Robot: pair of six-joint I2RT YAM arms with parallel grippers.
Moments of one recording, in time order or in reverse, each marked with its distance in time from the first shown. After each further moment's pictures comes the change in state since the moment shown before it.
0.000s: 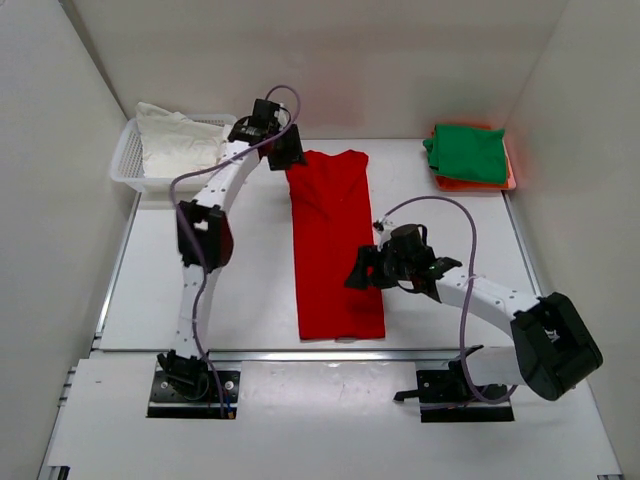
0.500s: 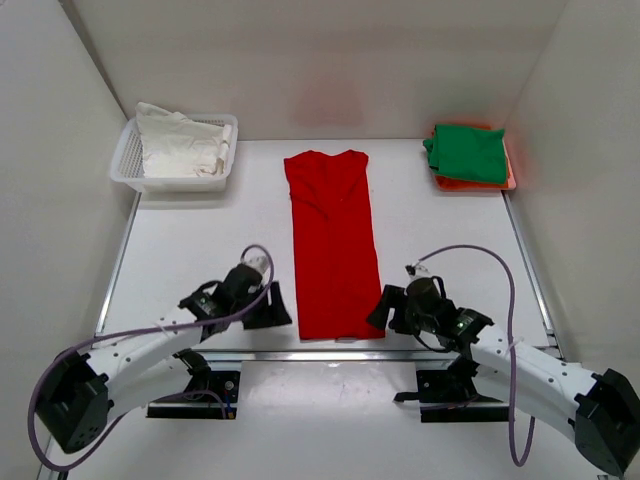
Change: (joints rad) left arm -0.421 -1.575 -2.049 0.409 -0.100 -0.322; right arm 0.174 -0.529 -0.315 -0.201 0.361 0.330
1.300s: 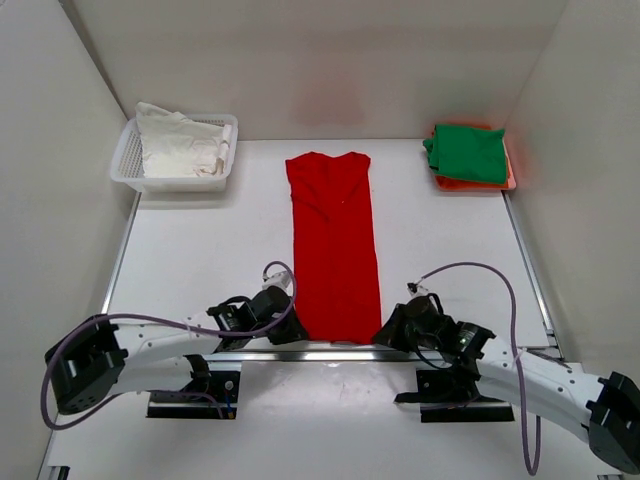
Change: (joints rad) left arm -0.318 0.179 -0.099 0.310 -0.127 -0.318; right arm 0.169 -0.091 -0.119 -0.006 0.042 0.277
